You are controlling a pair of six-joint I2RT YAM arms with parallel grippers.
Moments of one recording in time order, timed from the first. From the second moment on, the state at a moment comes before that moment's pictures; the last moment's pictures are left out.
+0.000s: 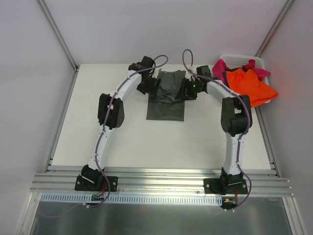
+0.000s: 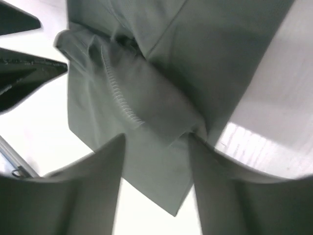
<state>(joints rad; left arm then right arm) -0.41 2.51 2.41 -1.02 0.17 0.01 0.23 2.16 1.68 -0.50 -0.54 0.31</state>
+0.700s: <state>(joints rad) -0.28 2.09 2.22 -1.03 0.15 -0.04 0.28 2.07 1.77 -0.67 -0.59 0.20</state>
